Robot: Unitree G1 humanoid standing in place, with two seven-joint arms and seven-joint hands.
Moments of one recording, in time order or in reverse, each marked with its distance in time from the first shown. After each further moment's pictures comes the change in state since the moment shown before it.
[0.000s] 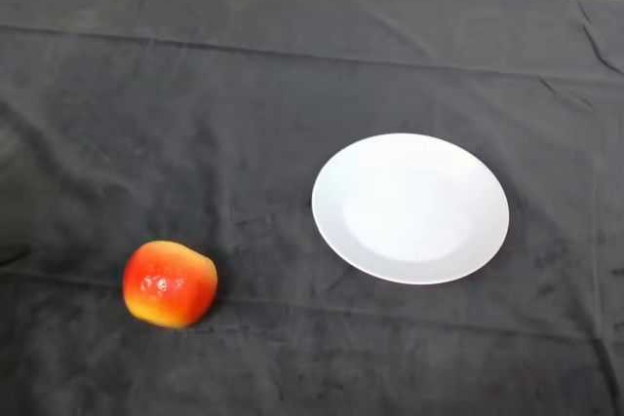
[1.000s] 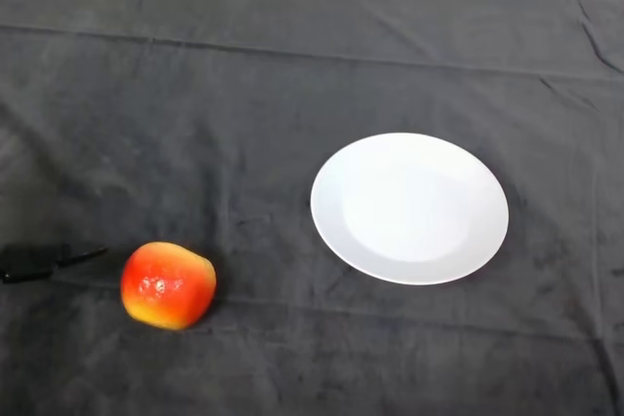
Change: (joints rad) left arm -0.016 -0.045 -0.079 -0.200 0.064 0.168 -0.017; right arm 0.000 0.000 0.000 0.000 0.000 0.000 0.000
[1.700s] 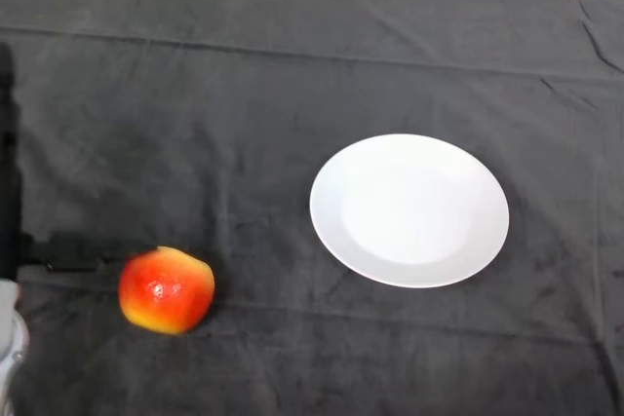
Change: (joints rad) left arm 0.128 -0.014 -0.118 -0.323 -0.034 0.144 -0.125; right arm 0.000 0.000 0.002 0.000 0.000 0.000 -0.001
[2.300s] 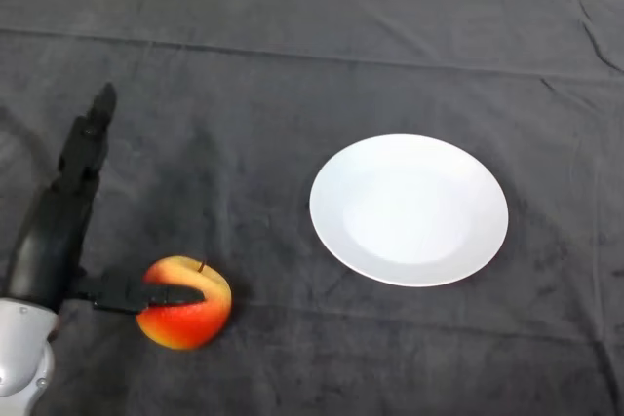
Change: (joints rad) left arm 0.059 0.007 -0.080 -0.102 -0.031 0.105 -0.165; right arm 0.000 0.000 0.000 -0.001 0.000 0.000 -0.001
